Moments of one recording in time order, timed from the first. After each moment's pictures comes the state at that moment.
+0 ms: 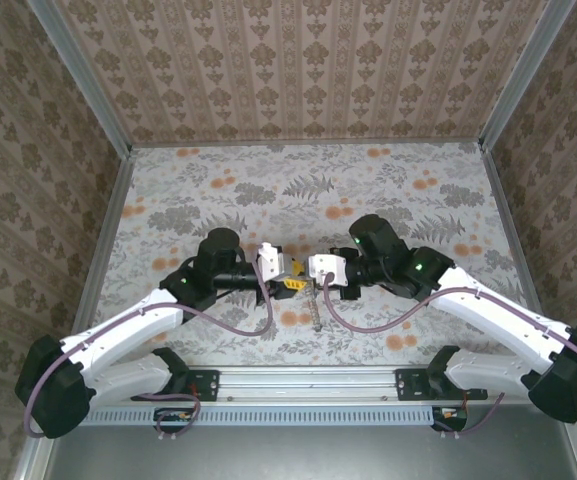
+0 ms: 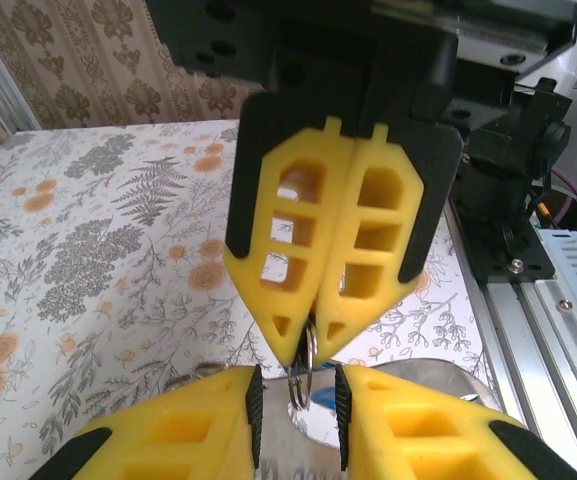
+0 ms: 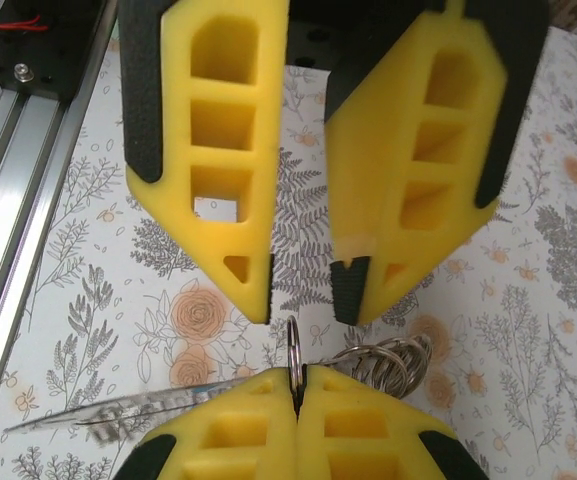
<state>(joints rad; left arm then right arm) -0.80 1.04 0.64 0.02 0.72 0.36 0.75 1.12 0.95 -0.56 -0.39 -0.77</state>
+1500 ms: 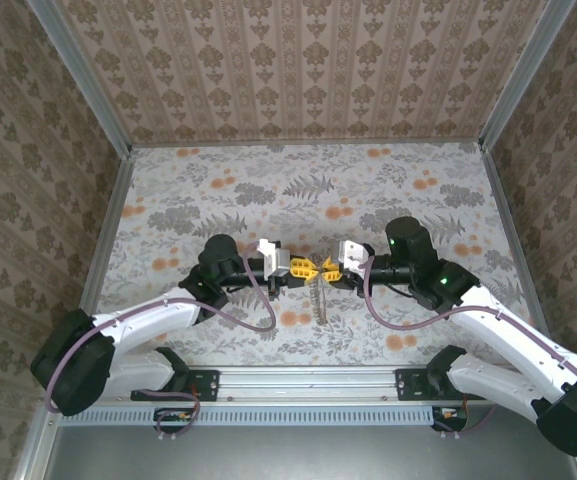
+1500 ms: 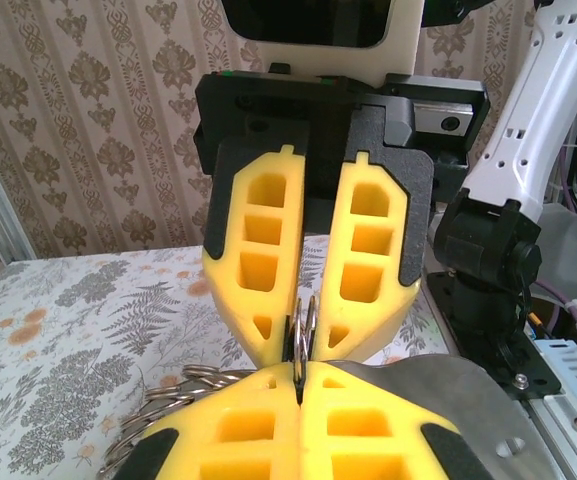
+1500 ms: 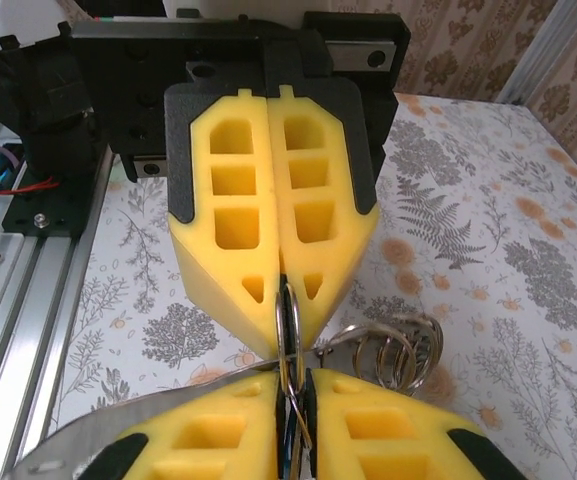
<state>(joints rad) -0.81 1.20 0.53 0.66 0.83 0.13 0.60 0.95 0.77 -0.32 -0.62 -0.54</state>
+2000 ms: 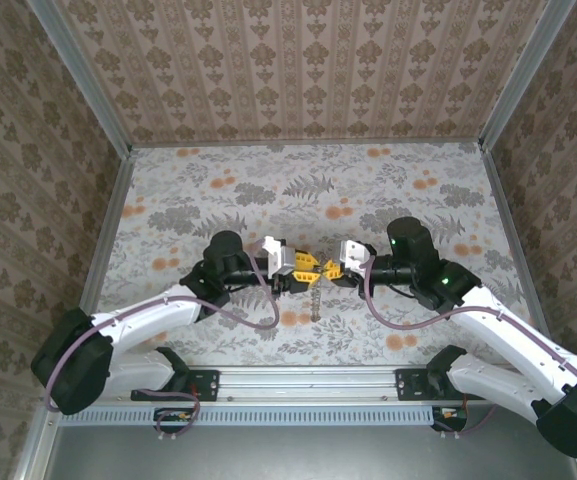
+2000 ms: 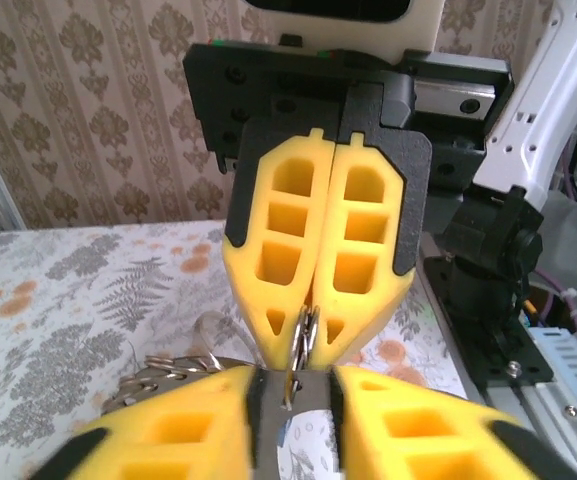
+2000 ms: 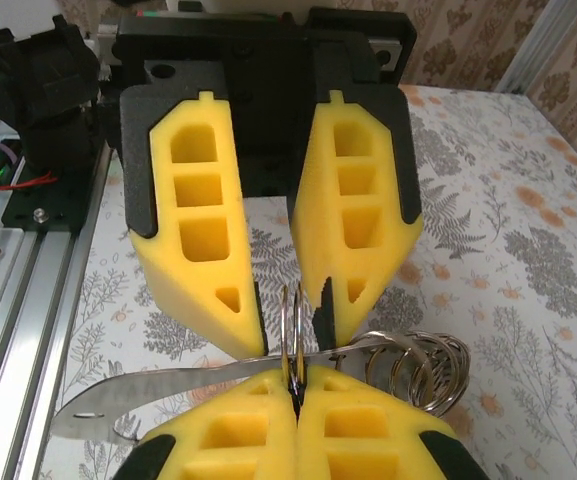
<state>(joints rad) -0.82 1.19 0.58 0.51 0.80 0.15 0.59 0.94 0.77 -0.35 -0.61 -0.55</state>
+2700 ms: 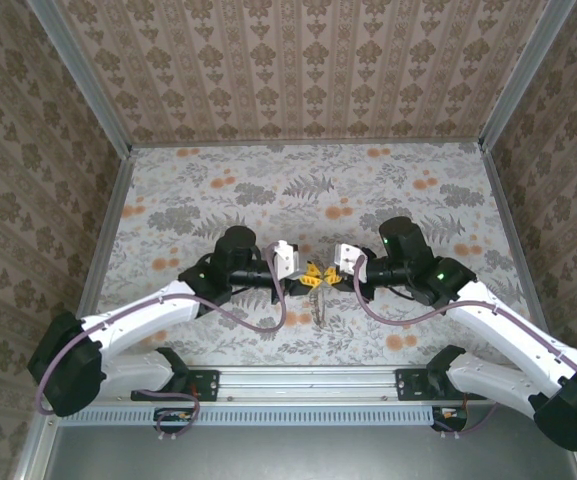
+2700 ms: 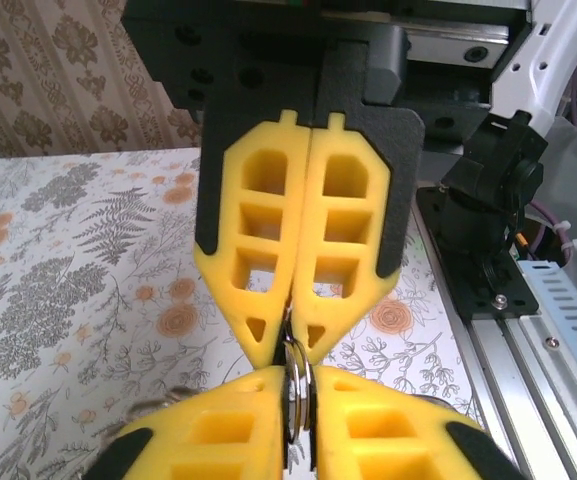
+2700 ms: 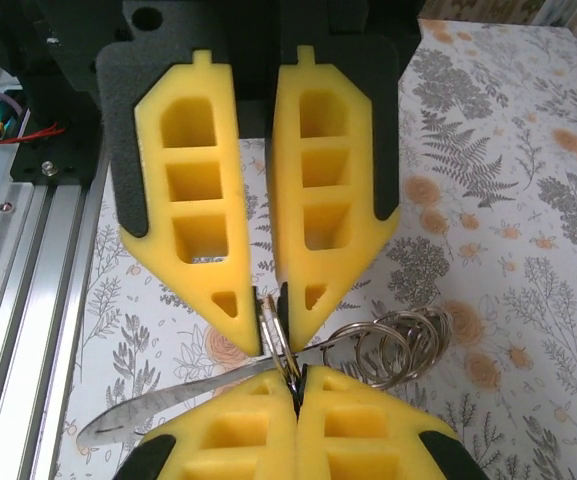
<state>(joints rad) -0.87 1.18 0.69 0.16 0.73 0.31 0.60 0.98 0.81 -0.47 -0.57 -0.58</state>
